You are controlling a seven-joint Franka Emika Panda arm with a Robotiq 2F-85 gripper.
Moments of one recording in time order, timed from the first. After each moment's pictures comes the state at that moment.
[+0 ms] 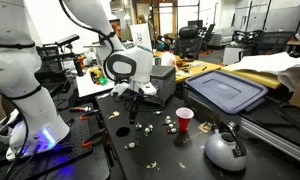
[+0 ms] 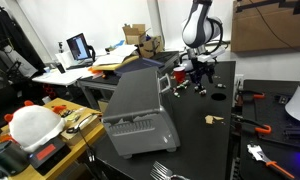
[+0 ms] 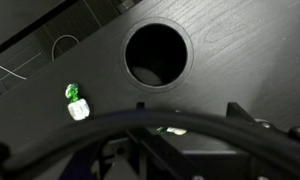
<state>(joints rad) -0.13 0.22 -0.20 -2.56 0.11 2.53 0.14</state>
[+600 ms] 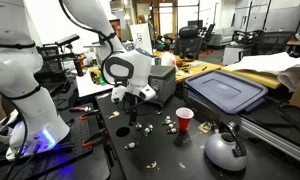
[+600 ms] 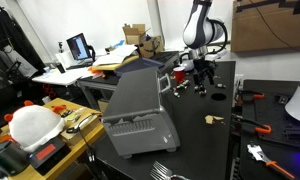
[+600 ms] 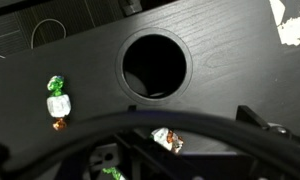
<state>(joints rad) -0.19 0.23 -0.14 -2.58 0.18 2.53 -0.17</state>
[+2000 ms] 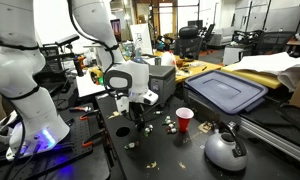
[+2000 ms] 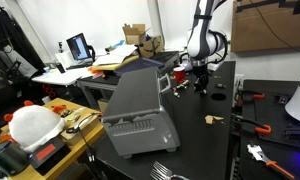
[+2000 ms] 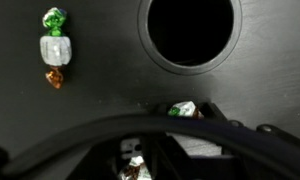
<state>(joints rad) -0.29 0.36 -0.04 -2.59 0.16 2.84 -0.33</state>
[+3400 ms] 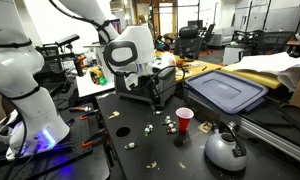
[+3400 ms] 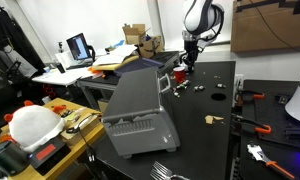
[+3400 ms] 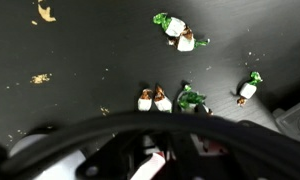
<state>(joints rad) -0.24 0.10 -0.16 -2.54 -0.02 2.80 -0.13</state>
